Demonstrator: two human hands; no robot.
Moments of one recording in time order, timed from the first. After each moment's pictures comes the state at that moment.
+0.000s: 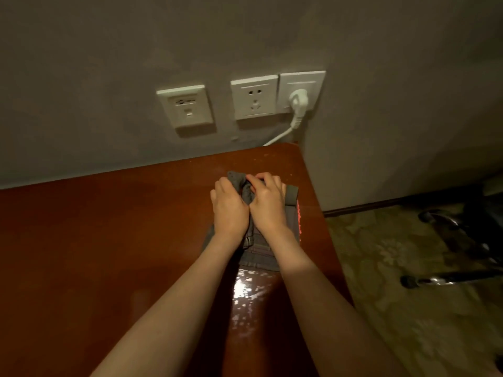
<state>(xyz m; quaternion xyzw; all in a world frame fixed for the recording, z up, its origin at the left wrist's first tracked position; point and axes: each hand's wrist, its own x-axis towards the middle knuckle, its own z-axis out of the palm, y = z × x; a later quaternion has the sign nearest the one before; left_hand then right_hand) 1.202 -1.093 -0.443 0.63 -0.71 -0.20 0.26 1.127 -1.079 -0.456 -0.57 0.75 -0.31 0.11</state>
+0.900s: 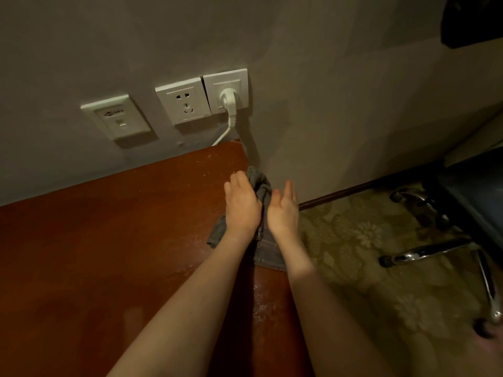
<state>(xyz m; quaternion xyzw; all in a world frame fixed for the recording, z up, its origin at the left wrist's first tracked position) 1.080 -1.042 -0.440 0.54 -0.80 -0.17 0.19 1.015 -1.002 -0.460 -0.26 0.82 -0.40 0.31</state>
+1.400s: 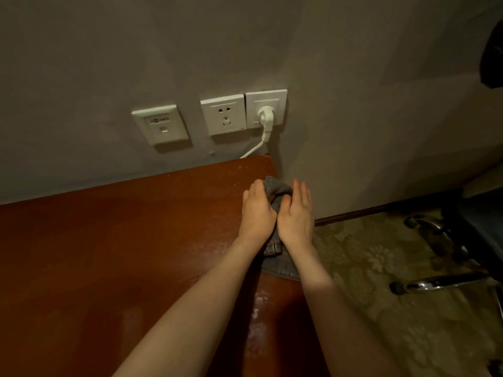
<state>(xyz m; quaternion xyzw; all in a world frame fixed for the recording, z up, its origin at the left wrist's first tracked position) 1.106 -1.055 -0.424 0.52 -0.77 -0.30 0.24 1.037 -1.018 -0.443 -0.38 0.84 -0.33 0.18</state>
